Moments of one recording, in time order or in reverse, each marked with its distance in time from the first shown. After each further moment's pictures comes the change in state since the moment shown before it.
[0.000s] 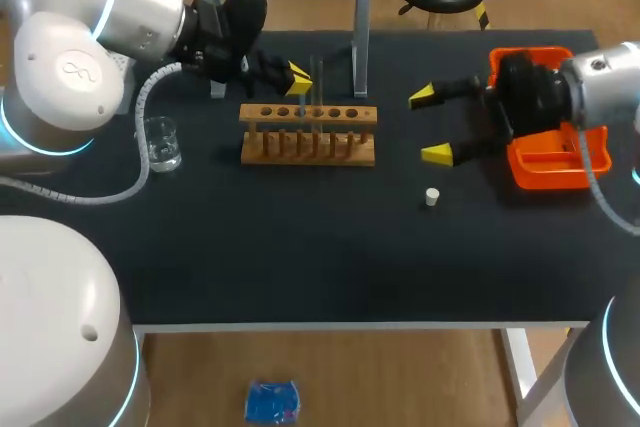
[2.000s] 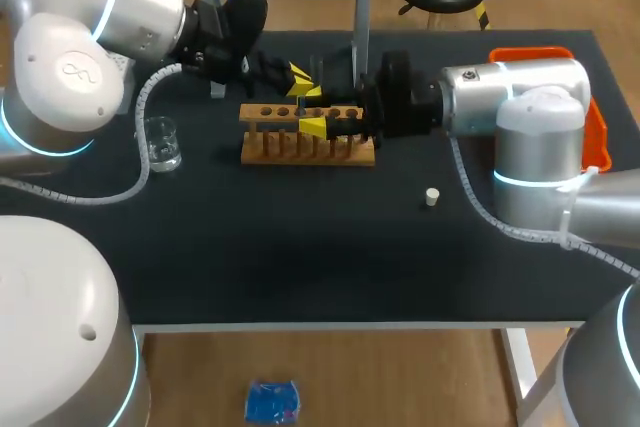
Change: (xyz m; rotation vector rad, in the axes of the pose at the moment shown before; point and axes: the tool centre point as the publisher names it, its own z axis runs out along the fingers) left arm 0.002 0.000 0.000 0.000 0.002 0.000; right arm -0.047 0.029 0.146 -0.195 -0.007 0.105
